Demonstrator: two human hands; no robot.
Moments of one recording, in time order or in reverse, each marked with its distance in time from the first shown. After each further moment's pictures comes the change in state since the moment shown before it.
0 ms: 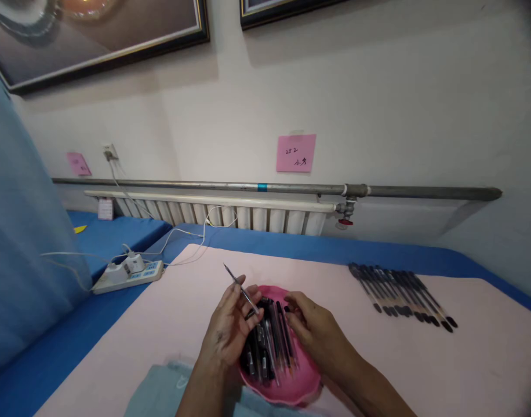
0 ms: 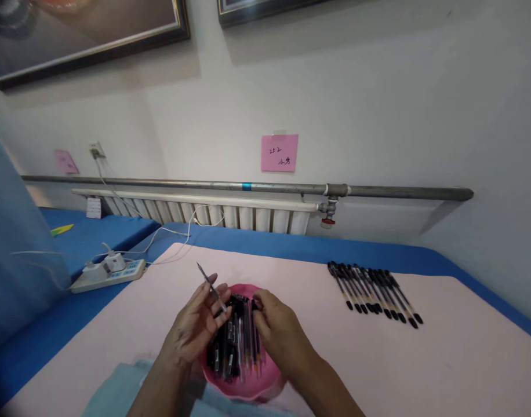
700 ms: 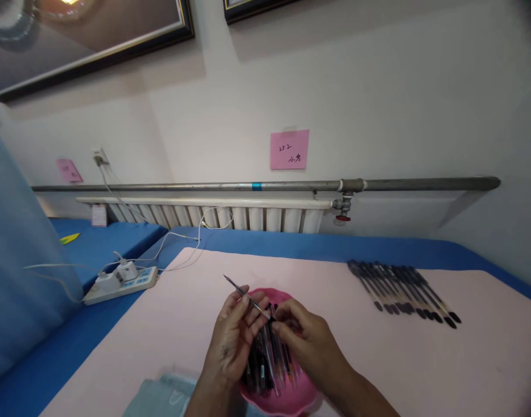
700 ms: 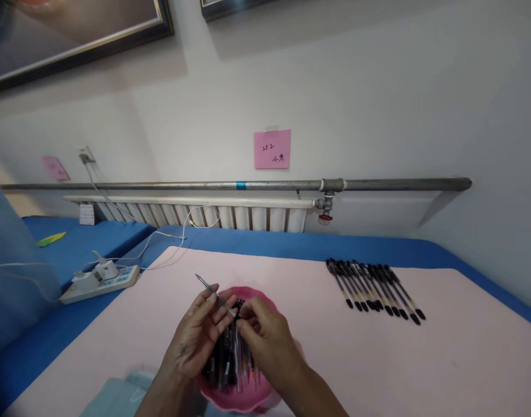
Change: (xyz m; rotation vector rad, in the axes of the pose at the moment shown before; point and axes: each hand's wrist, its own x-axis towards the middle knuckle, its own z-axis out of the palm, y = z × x) left_hand -0.004 -0.014 0.013 0.048 0.021 0.026; right_hand -0.002 -0.008 0.011 0.362 0.060 0.117
